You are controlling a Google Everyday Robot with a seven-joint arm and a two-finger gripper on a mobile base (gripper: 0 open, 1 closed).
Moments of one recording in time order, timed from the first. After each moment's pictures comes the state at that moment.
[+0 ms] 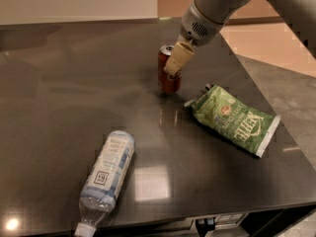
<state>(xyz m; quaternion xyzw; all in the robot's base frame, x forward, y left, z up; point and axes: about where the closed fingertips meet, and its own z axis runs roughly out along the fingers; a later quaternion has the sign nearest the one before) 0.610 -0.050 0.930 -0.57 0.78 0.11 0.22</state>
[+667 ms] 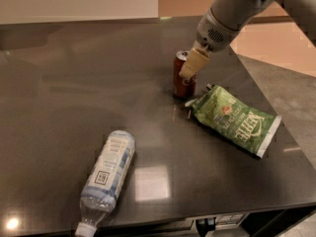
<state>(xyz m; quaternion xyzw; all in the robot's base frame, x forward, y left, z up) 0.611 -0.096 0.913 -0.54 0.81 0.09 0.21</state>
